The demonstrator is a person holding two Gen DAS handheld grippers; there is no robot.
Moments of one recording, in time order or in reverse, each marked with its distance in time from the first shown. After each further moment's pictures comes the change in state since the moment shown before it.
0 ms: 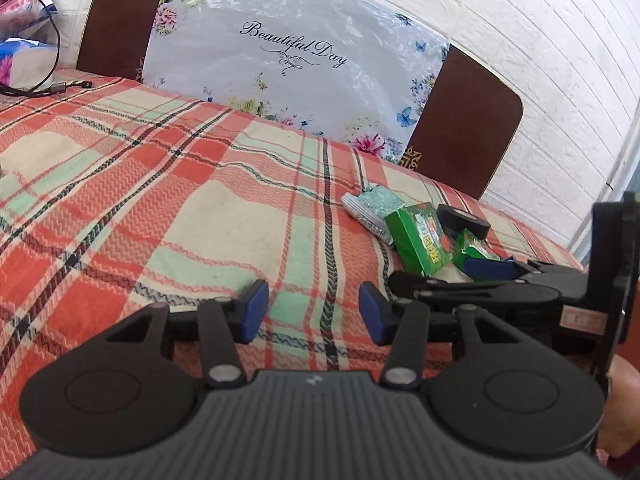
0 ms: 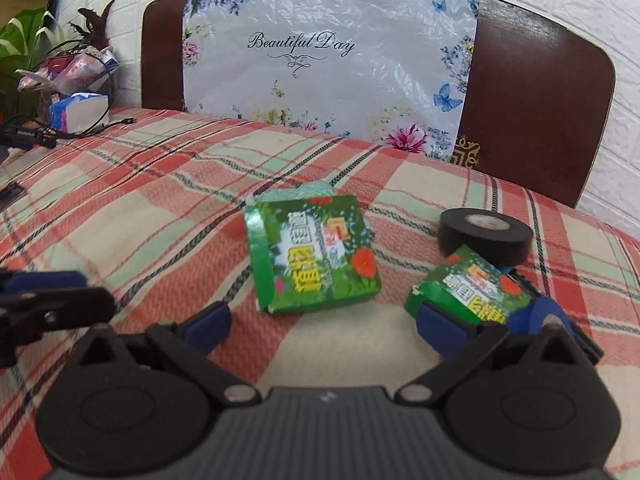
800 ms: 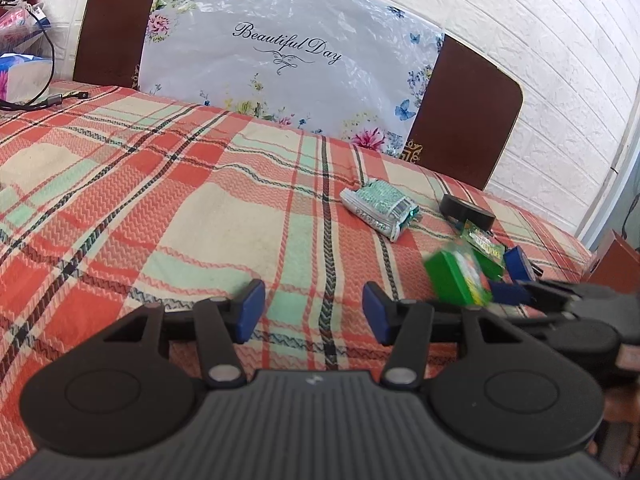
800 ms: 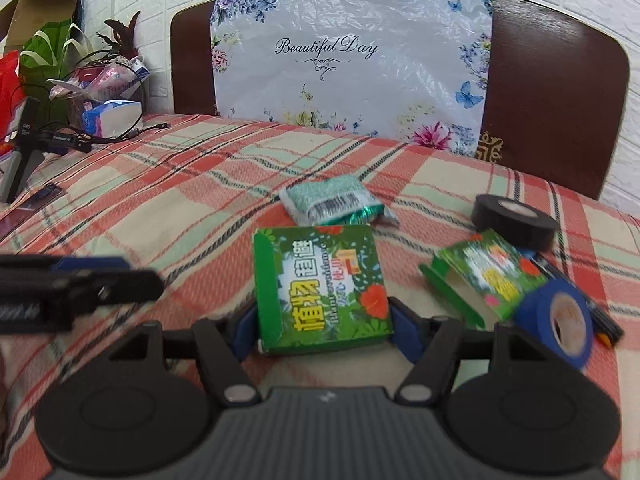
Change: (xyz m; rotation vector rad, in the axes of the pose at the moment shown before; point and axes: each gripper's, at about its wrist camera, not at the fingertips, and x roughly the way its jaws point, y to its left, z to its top) left arm 0.003 -0.008 -0.001 0.055 0.004 0.030; right arm -0.037 -0.004 -0.028 -0.001 -0.011 0.110
